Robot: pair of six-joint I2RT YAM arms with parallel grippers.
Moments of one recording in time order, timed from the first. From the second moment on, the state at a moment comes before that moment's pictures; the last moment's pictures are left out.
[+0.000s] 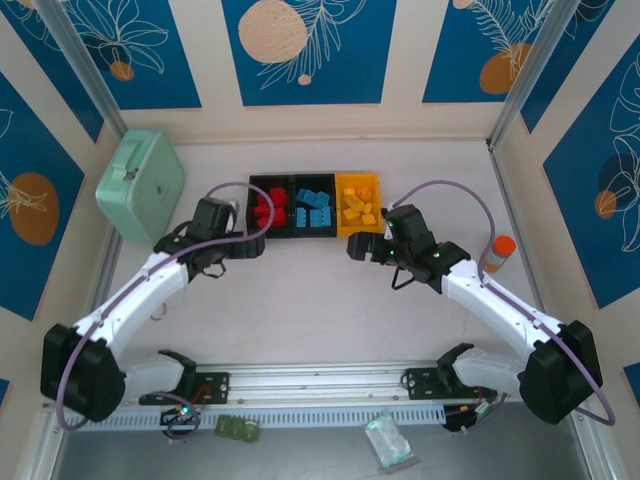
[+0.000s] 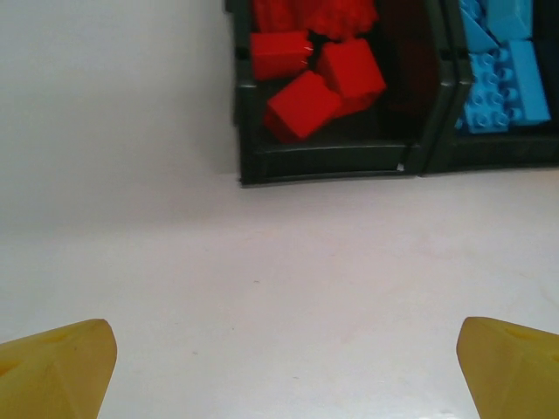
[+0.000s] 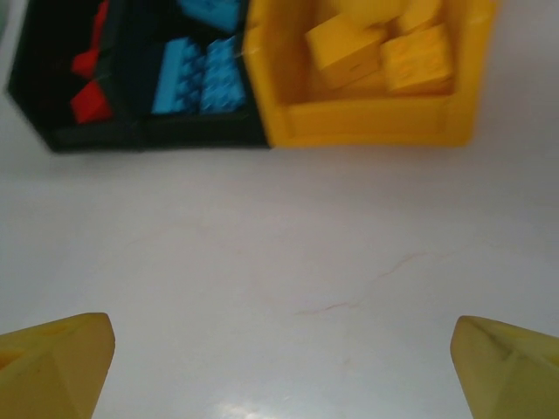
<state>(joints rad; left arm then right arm) -0.40 1.18 0.88 -0.57 -0.10 -0.36 0.53 1.14 0.82 -0.47 0.02 0.55</state>
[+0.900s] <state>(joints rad) -0.17 1.48 0.34 0.72 -0.40 0.03 0.12 1.23 0.24 0.57 0.34 0.18</state>
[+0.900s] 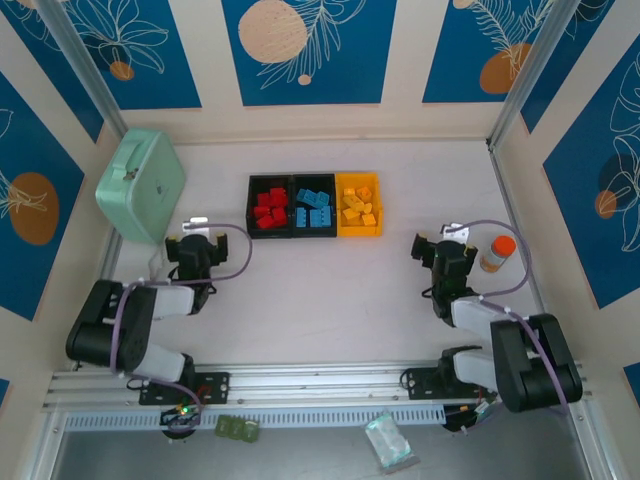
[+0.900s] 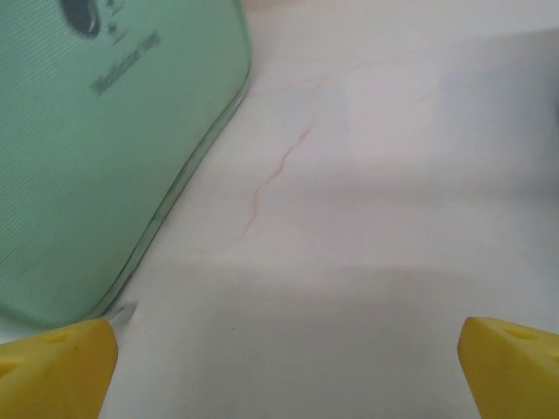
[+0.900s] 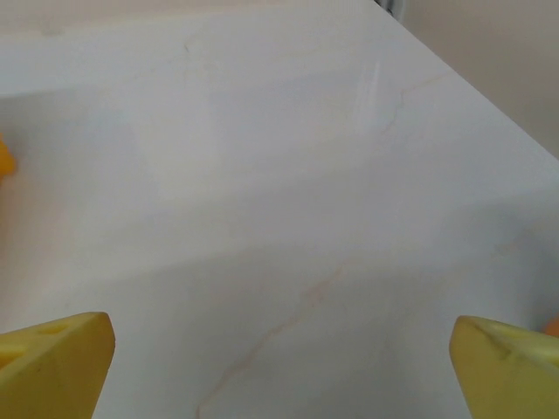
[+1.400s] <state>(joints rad) -0.14 1.57 0.34 0.88 -0.27 0.08 0.06 1.54 0.38 0.77 0.10 0.12</state>
